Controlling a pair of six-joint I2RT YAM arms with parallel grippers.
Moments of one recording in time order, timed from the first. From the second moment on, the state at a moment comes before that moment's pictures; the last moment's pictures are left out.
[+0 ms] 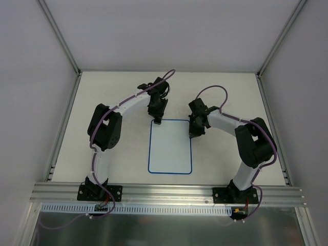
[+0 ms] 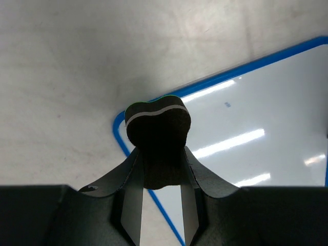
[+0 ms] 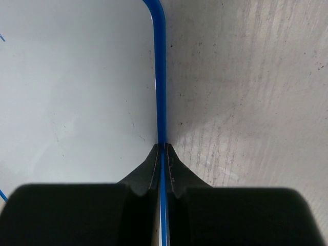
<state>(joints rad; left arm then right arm) -0.57 2.08 1.68 -0.81 0.02 -0.24 0.52 1.77 1.08 -0.56 -0.02 0.54</state>
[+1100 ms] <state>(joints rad) -0.73 2.25 1.84 -0.88 -0.08 -0.07 0.52 1.77 1.09 -0.59 0.00 0.53</state>
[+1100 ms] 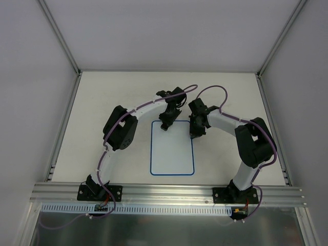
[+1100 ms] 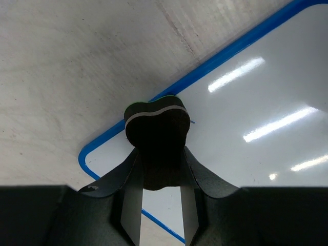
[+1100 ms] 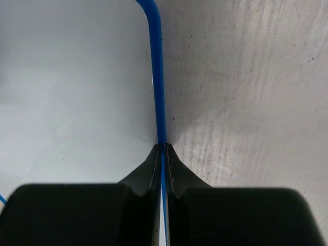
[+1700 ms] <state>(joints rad) -0.78 2.26 1.86 -0.95 -0.05 -0.01 0.53 1.77 1.09 -0.61 0.01 0.53</state>
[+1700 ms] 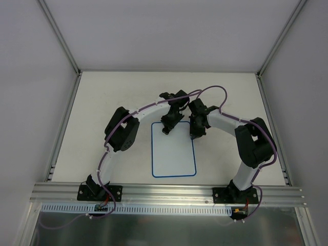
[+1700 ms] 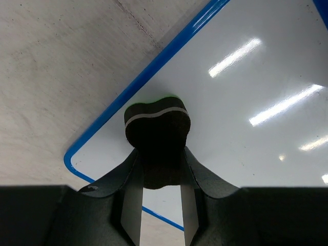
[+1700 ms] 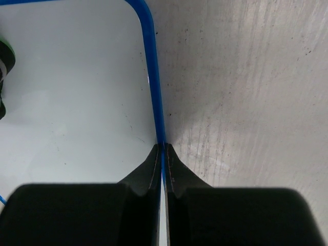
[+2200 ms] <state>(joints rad) -0.61 2.20 1.77 -1.00 -0.07 -0.12 0.53 1.77 1.09 -0.60 0.01 0.53</state>
